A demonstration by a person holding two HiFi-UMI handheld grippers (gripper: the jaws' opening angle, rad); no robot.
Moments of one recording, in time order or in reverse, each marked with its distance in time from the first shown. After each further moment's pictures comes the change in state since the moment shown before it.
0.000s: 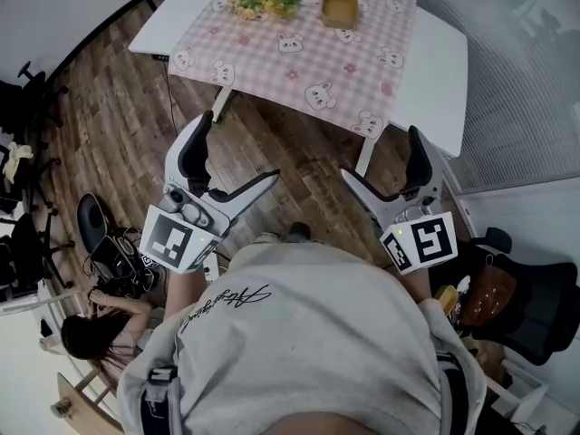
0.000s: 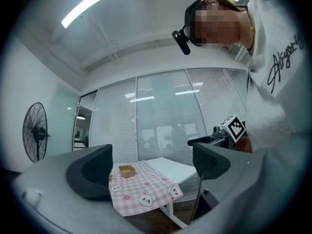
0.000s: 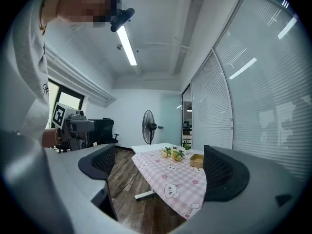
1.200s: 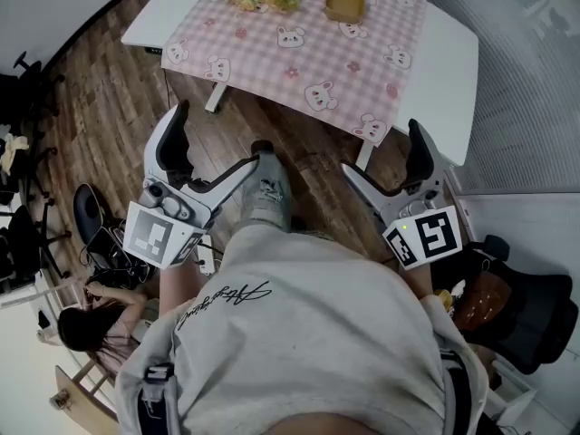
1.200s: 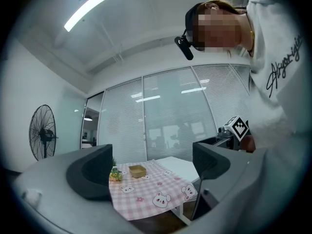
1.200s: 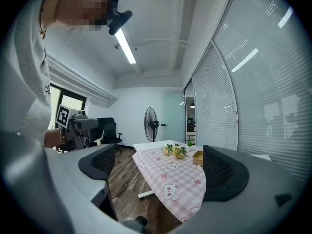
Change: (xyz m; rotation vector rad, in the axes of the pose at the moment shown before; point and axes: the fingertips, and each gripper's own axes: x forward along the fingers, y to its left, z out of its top) left arm 0.018 0.047 -0.014 0.014 0.005 0.080; right arm 0.036 -0.029 -0.019 0.037 0.025 0.059
